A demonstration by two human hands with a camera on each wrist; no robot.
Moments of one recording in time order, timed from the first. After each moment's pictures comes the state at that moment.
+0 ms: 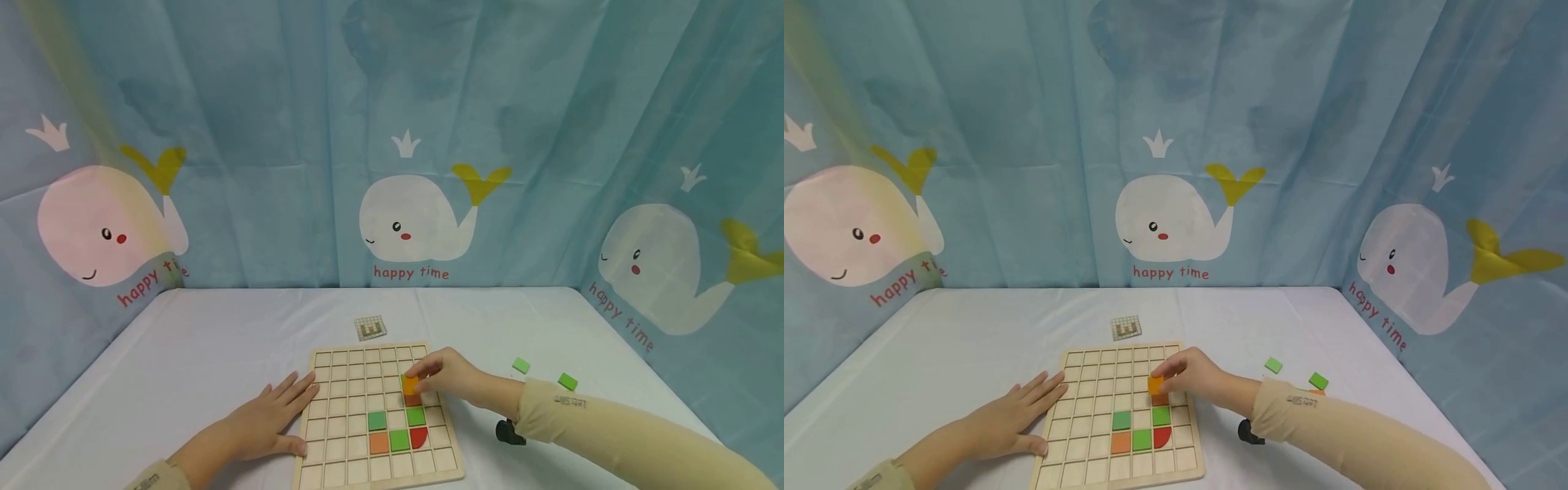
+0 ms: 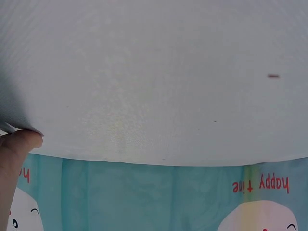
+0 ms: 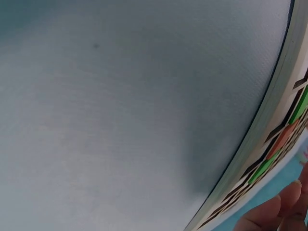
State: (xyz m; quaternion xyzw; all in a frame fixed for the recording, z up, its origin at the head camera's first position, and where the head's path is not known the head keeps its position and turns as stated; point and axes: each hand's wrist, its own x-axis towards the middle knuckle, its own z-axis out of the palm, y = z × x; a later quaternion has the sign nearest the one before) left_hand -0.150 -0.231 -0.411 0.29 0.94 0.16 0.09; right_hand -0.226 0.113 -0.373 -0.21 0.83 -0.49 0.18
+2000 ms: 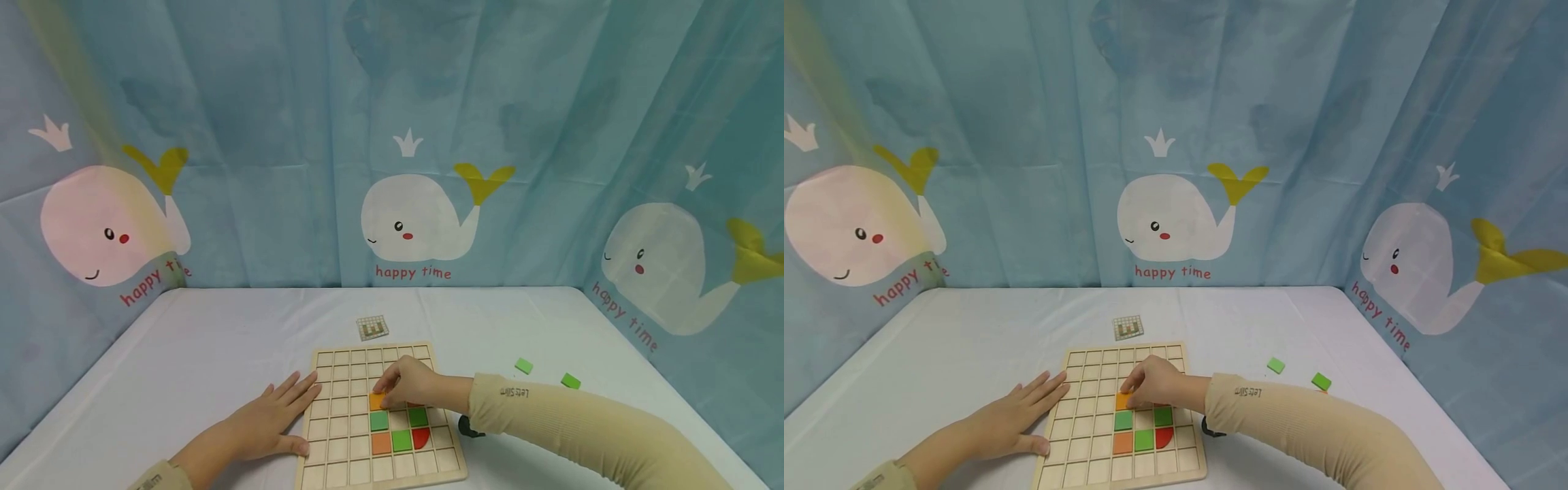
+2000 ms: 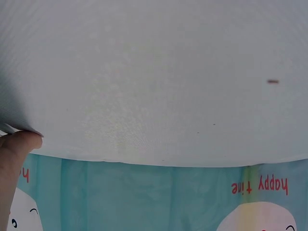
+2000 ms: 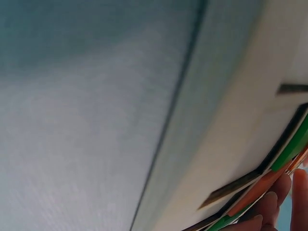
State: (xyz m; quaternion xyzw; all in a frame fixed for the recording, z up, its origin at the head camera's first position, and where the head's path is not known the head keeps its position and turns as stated) left_hand -0.149 -0.231 -0.409 0.30 0.94 0.16 0.08; right_hand -0.222 0.051 -0.385 -0.24 0.86 -0.41 0.20
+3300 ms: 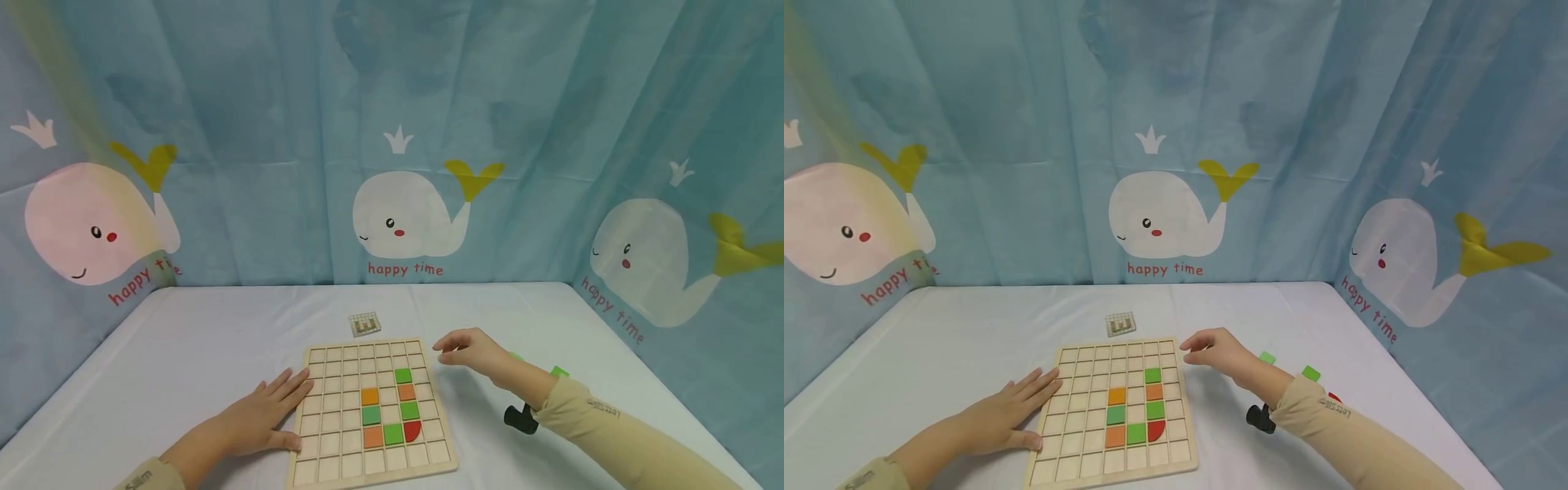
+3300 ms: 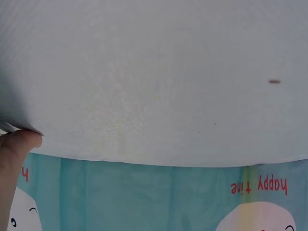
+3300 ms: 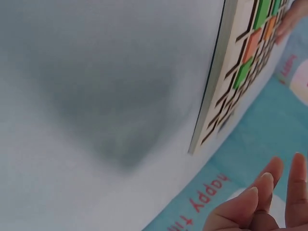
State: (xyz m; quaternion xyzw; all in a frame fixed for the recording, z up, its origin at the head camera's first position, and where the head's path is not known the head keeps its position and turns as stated) left_hand -0.151 -0.231 -0.408 0.29 0.94 0.17 0.09; right_hand -0.236 0.157 -0.351 -0.15 0.85 -0.48 0.16
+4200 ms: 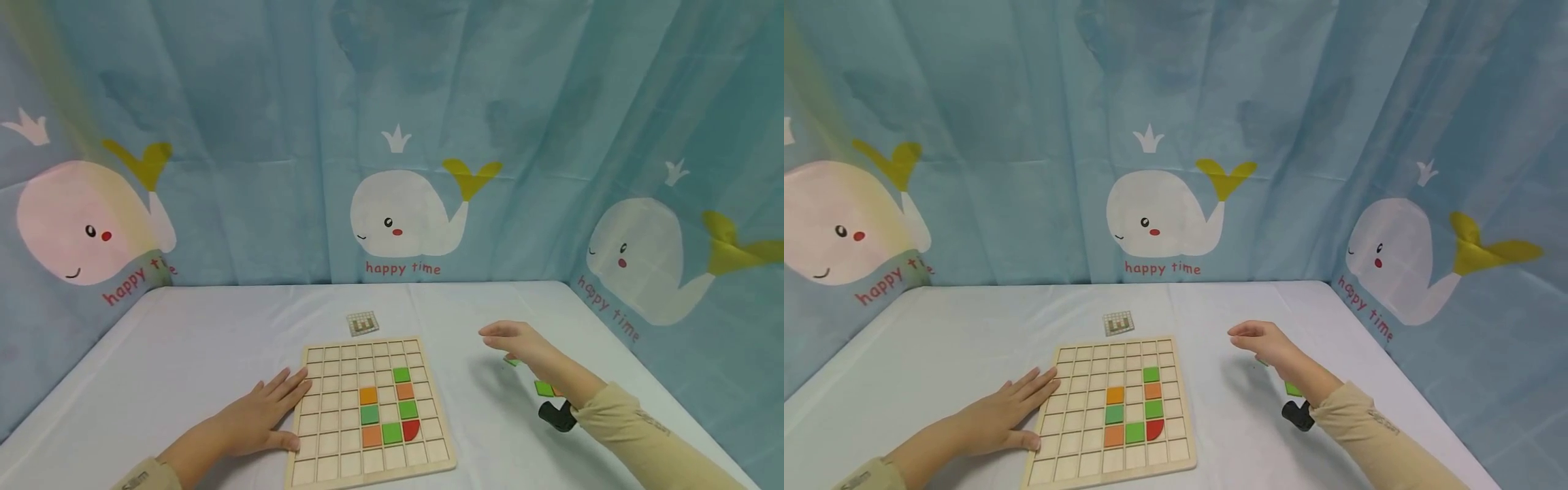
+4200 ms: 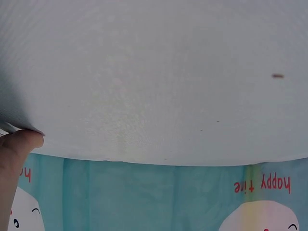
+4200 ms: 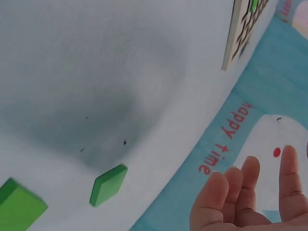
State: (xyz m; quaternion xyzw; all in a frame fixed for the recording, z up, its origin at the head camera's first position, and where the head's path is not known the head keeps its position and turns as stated) left_hand -0.153 -0.232 -0.410 0.30 0.93 0.17 0.10; right_hand -0.244 0.227 -0.345 -0.10 0.87 -0.47 0.14
